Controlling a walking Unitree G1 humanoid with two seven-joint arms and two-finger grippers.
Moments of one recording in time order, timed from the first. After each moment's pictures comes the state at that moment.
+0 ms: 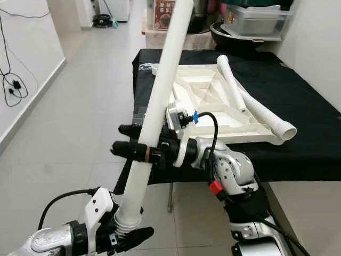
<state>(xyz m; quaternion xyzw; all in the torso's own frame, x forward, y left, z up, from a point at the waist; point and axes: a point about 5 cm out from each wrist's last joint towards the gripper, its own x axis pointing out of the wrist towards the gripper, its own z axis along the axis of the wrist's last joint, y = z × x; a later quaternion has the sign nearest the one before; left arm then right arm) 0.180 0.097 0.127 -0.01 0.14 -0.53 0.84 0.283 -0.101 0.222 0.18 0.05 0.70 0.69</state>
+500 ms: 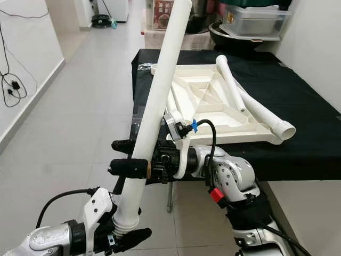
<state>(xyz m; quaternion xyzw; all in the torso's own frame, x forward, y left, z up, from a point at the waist) 0.181 0.097 0.127 0.00 0.13 -0.53 0.84 0.276 -0.094 0.223 0.18 0.05 0.72 0.66</state>
